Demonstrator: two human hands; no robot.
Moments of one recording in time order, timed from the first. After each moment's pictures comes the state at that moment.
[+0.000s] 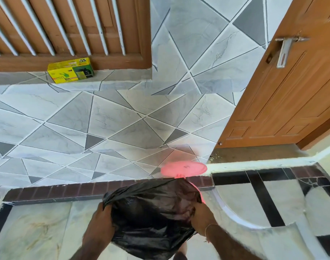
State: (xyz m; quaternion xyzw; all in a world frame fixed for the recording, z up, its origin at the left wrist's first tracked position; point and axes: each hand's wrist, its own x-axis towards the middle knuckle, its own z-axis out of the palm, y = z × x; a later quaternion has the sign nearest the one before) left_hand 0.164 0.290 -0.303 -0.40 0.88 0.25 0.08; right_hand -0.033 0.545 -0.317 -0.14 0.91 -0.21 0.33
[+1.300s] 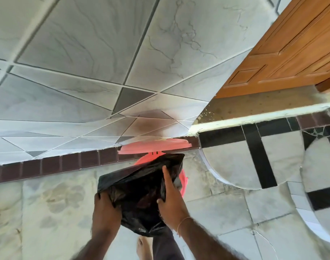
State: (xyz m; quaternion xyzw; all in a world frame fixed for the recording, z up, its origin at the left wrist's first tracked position) left_hand -0.054 0.361 -0.494 -0.51 0.78 0.33 0.12; right_hand -0.160 0.519 -0.488 -0.07 0.83 -0.36 0.42
